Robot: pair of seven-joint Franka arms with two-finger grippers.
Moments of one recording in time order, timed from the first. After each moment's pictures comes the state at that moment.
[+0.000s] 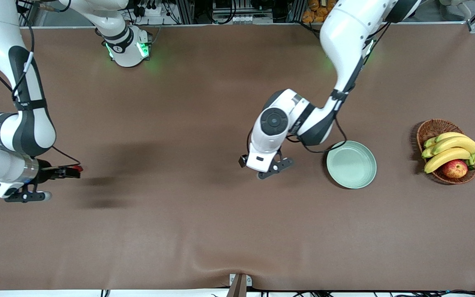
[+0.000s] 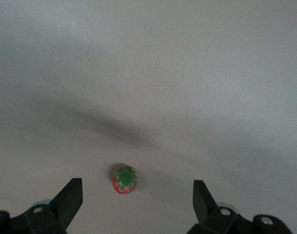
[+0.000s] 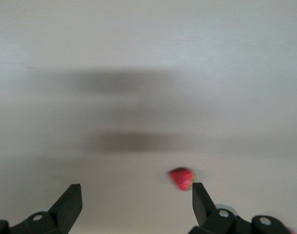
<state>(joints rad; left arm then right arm) -0.58 0.73 -0.15 -1.45 0.02 2.17 -1.15 -0.10 0.50 -0.08 -1.70 0.04 2.10 -0.23</state>
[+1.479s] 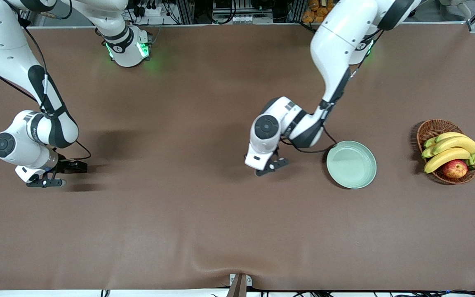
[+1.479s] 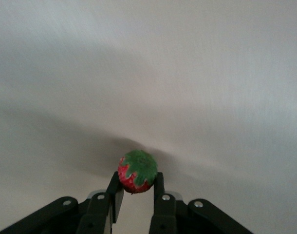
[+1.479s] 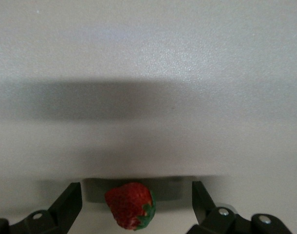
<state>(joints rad) -0.55 0.75 -0.13 -1.54 0.07 2.24 -1.05 -0.17 0.57 -0.08 -2.00 -0.01 2.52 -0.26</state>
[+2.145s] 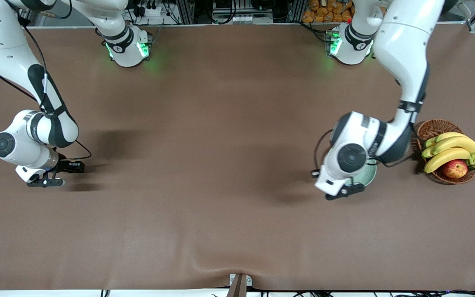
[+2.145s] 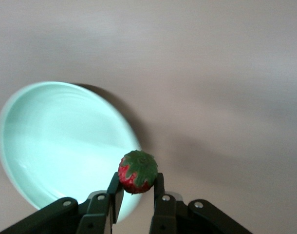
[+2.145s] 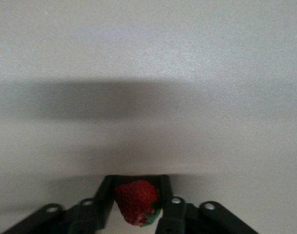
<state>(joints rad) -0.22 0.63 -0.12 -1.62 0.21 2.01 -0.68 -0.18 0.55 -0.07 -2.00 -0.01 2.51 -0.26</state>
